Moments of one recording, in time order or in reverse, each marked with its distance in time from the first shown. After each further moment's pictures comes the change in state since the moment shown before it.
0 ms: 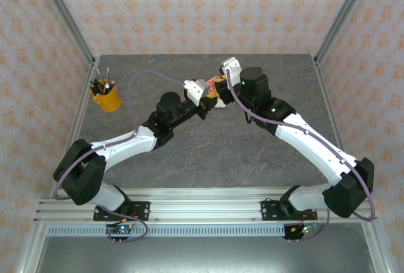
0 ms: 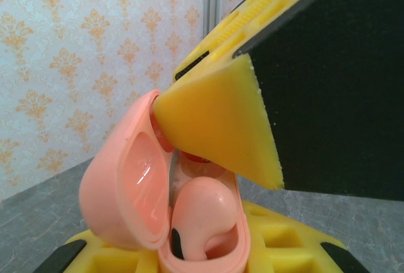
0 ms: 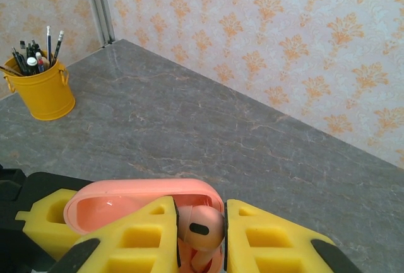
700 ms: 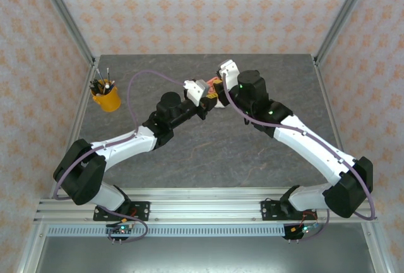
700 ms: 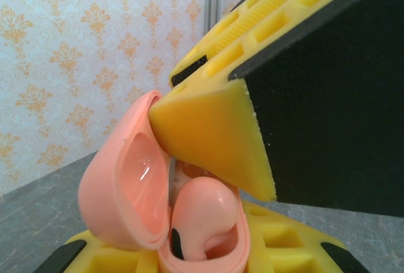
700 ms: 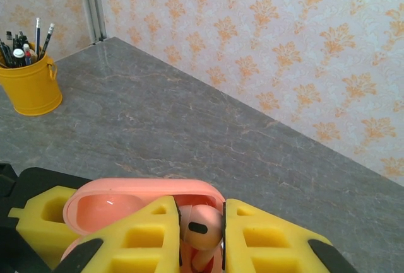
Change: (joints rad) left arm 0.000 0.000 0.000 -0.014 0.000 0.000; right arm 0.027 -0.001 -0.037 0.051 0.048 -0.057
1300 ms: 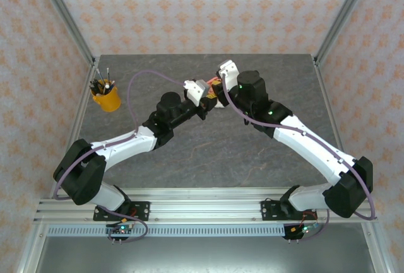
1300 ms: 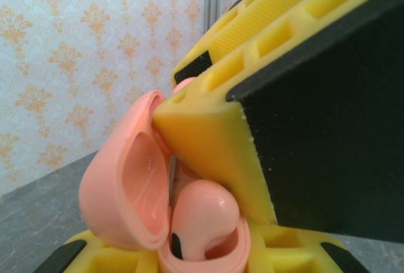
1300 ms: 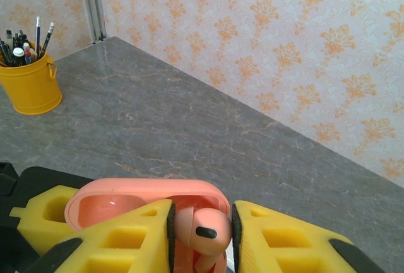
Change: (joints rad) left arm 0.000 0.000 0.000 0.000 0.000 0.000; right arm 0.002 0.000 -0.001 0.003 0.002 -0.002
